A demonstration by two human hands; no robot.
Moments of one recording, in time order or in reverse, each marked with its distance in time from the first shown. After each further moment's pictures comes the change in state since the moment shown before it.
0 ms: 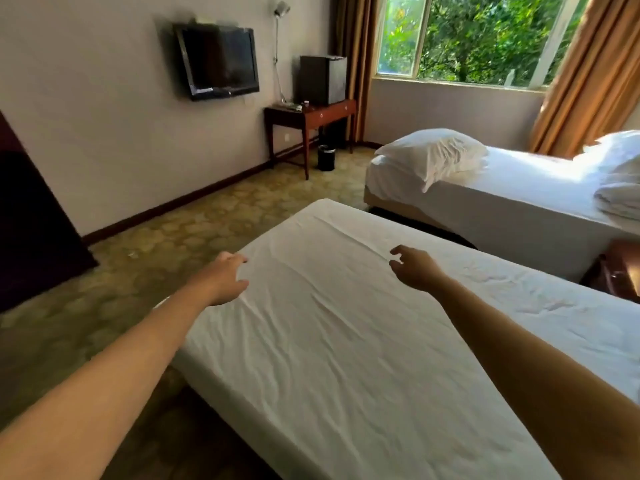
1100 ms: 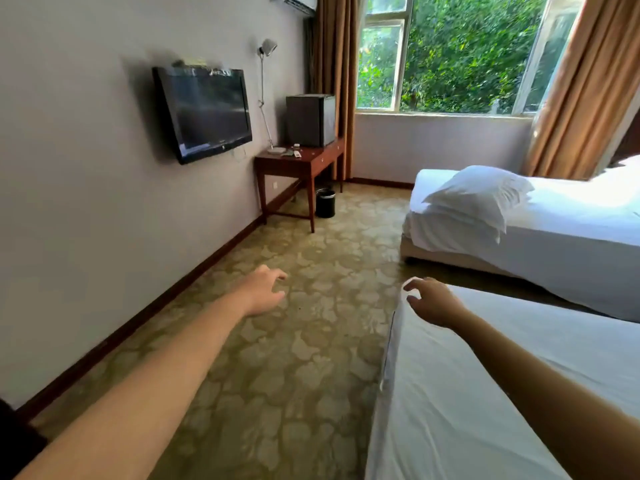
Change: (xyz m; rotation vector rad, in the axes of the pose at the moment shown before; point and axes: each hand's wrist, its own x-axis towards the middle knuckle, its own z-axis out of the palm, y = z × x) left_hand 0.703 -0.483 -0.302 0.041 -0.057 0.381; right_hand 0.599 -0.566 0.187 -0.019 0.115 0.180
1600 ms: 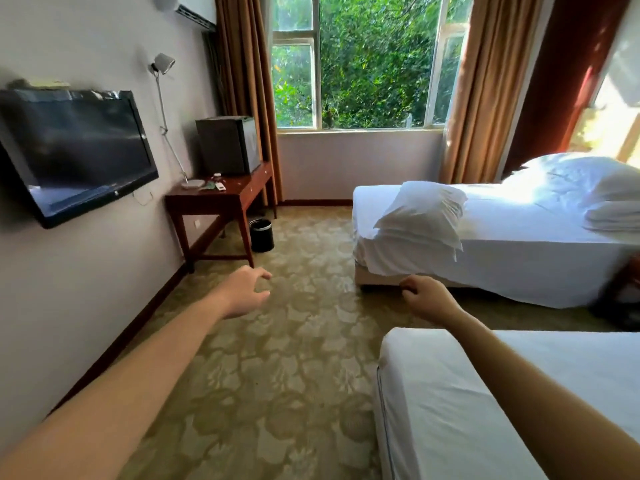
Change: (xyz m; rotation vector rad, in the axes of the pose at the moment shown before) left_hand 0.384 -0.023 -0.084 -0.052 -0.025 0.259; right_hand 0.300 -0.004 -0.038 0.171 0.240 0.250
